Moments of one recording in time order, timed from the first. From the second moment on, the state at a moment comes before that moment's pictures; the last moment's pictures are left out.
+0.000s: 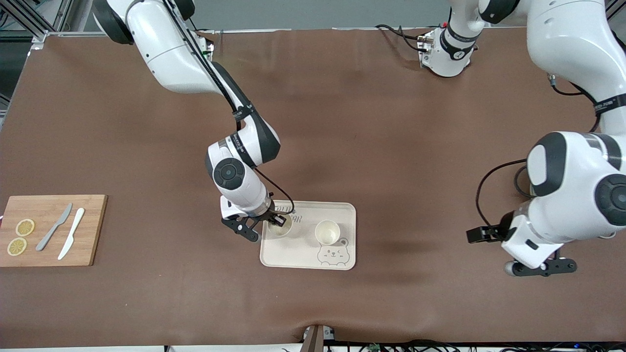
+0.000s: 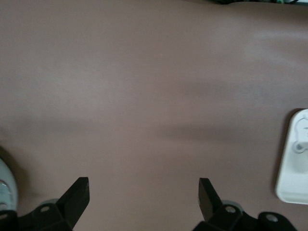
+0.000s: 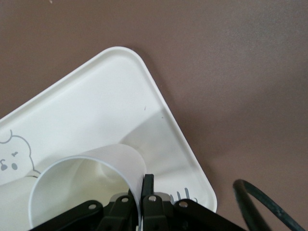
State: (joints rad) left arm -0.15 0.70 0.07 -1.03 -0.07 1.74 -0.13; right arm 0.54 0.80 -0.02 -1.41 0.10 2.36 1.01
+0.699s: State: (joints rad) left arm -0.01 0.72 0.07 -1.05 -0.09 1.77 0.11; right arm 0.54 0.82 -0.02 -1.41 0.10 2.38 1.01
